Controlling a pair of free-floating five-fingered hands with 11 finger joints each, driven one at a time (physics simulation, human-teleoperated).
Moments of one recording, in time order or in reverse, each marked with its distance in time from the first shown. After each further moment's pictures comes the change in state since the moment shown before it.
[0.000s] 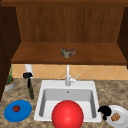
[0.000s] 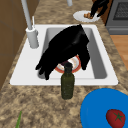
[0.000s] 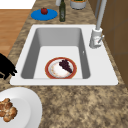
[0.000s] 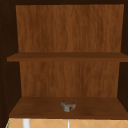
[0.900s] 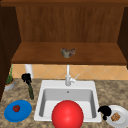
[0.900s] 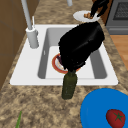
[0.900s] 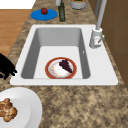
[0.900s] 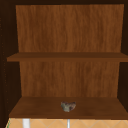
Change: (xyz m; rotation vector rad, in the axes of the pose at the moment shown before) left hand 0.032 -0.009 0.009 0.024 0.016 -0.087; right hand 0.000 0.000 0.000 0.000 0.000 0.000
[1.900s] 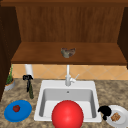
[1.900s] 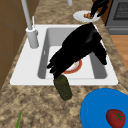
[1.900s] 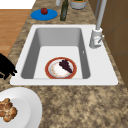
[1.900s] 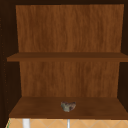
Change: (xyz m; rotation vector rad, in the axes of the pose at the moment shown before) left hand -0.005 -0.001 -0.008 -0.047 -0.024 0.243; right hand 0.000 0.000 0.000 0.000 0.000 0.000
